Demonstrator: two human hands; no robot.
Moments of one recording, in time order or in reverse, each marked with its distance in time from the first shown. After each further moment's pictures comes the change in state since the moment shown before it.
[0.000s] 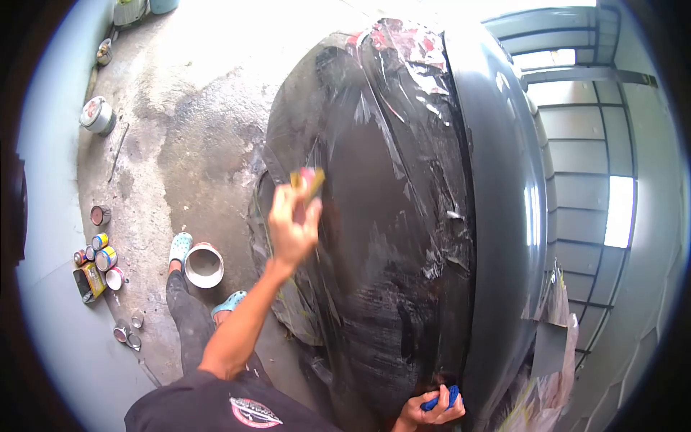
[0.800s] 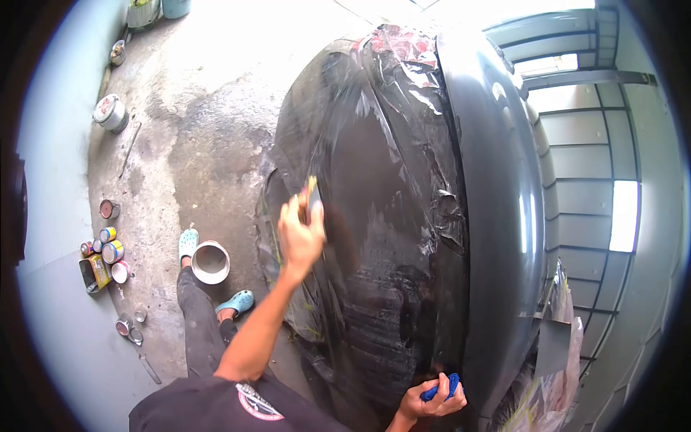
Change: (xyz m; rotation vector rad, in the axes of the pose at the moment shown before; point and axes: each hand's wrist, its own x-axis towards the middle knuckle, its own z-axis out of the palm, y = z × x) left_hand -0.038 0.029 -0.001 0.118 0.013 -0.309; right_hand 0.004 -0.002 -0.002 0.010 0.016 0.015
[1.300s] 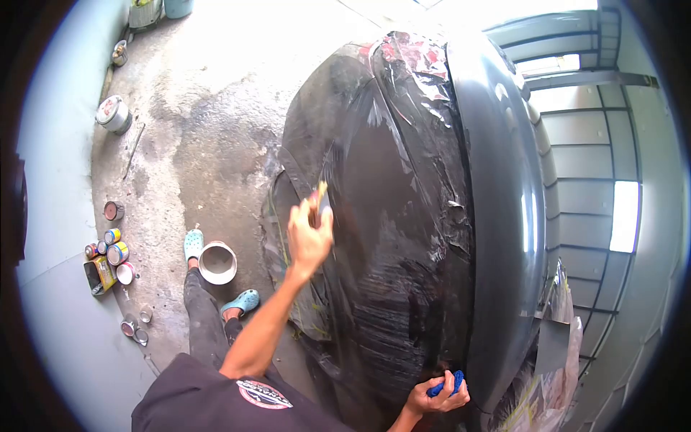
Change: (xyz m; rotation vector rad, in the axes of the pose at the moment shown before) left_hand 0.009 -0.002 -0.008 0.034 -0.052 -0.069; right_hand 0.000 -0.003 -0.001 -0.021 -0.009 0.007
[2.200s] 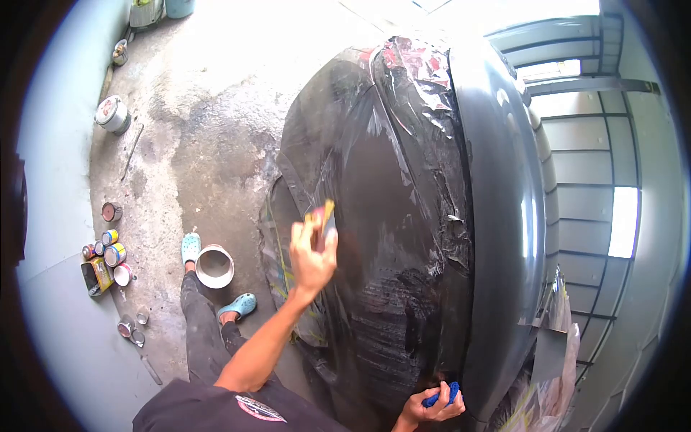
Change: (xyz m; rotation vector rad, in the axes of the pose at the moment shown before) left_hand -0.018 -0.002 0.008 -0.117 0.103 0.175; right_hand -0.008 0.008 0.006 0.012 0.000 -0.003
